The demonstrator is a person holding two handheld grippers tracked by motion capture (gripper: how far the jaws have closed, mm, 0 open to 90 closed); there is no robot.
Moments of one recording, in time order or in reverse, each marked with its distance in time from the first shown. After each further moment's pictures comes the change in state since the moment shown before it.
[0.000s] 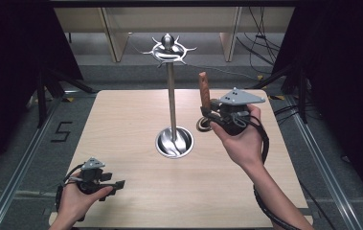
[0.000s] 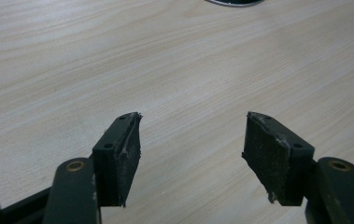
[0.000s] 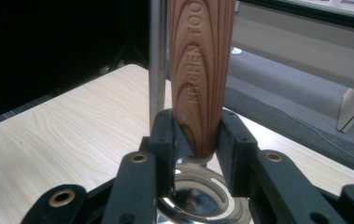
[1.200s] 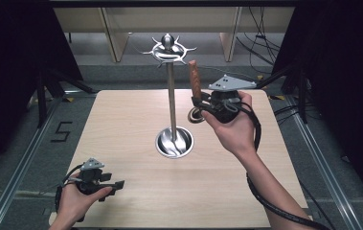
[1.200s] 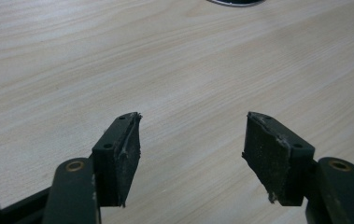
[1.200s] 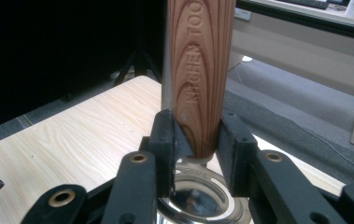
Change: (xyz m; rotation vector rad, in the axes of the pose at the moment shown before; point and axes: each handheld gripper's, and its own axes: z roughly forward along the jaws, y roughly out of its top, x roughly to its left) left arm 0.001 -0.001 -0.001 0.006 0.000 0.000; right arm 0.003 0.030 0.016 -0.015 0.056 -0.023
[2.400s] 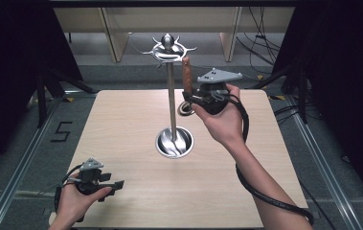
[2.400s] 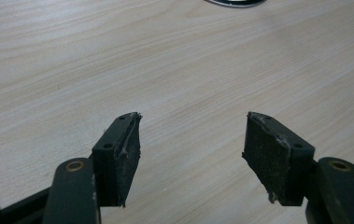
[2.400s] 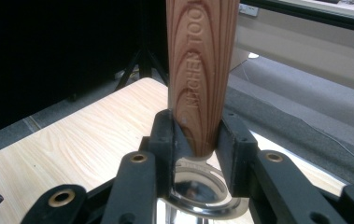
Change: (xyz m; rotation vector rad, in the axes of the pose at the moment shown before) left arm 0.001 -0.001 -0.002 -0.004 -0.011 0.010; right arm 0.002 0.013 0.027 0.015 0.014 0.017
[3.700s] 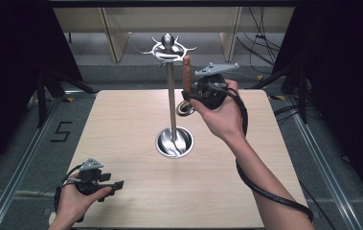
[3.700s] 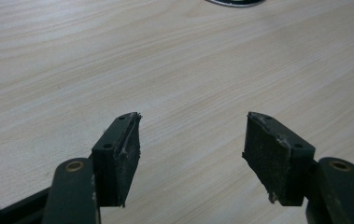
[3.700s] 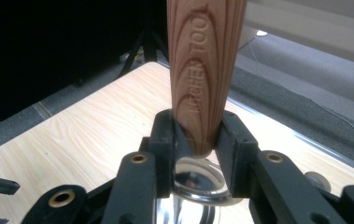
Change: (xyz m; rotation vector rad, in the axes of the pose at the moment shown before) left arm -0.001 0.000 0.001 -0.011 0.005 -0.009; right arm 0.000 0.014 0.001 0.100 0.022 0.047
